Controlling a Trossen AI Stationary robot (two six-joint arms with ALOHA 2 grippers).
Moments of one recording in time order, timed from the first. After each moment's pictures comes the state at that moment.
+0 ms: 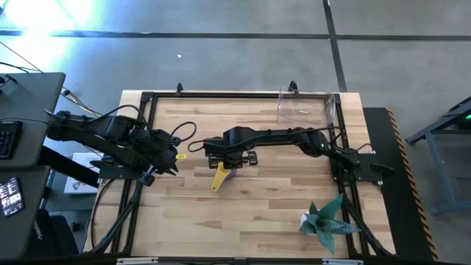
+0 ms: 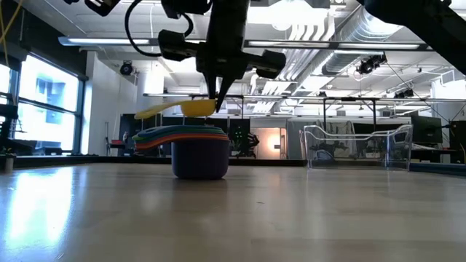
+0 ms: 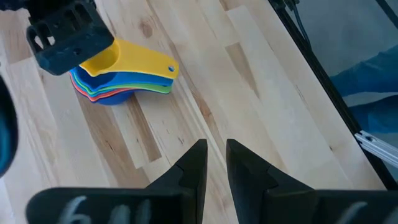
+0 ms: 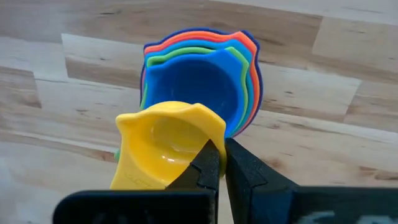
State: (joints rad) left arm -0.20 0.99 1.11 -1.10 0.20 0.19; right arm 0.03 2.38 2.34 -1.36 -0.12 1.46
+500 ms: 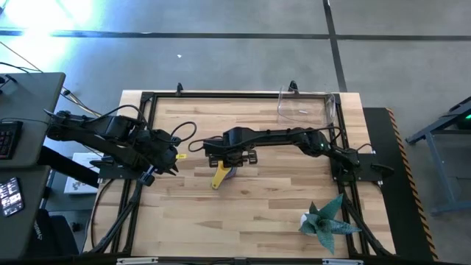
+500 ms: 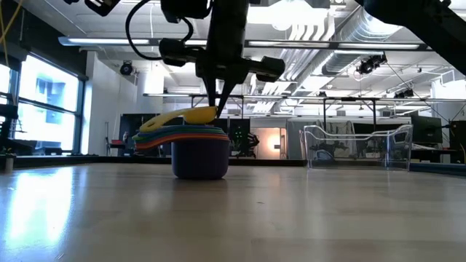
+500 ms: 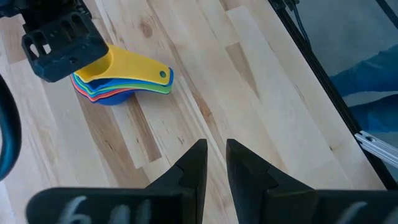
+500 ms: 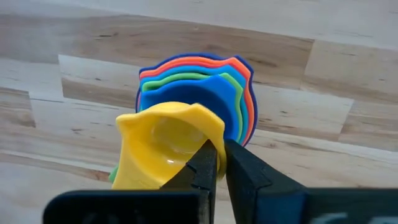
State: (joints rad) left arm -0.20 0.99 1.11 -1.10 0.19 0.19; right arm 0.03 2.39 2.32 -1.34 -0.06 1.46
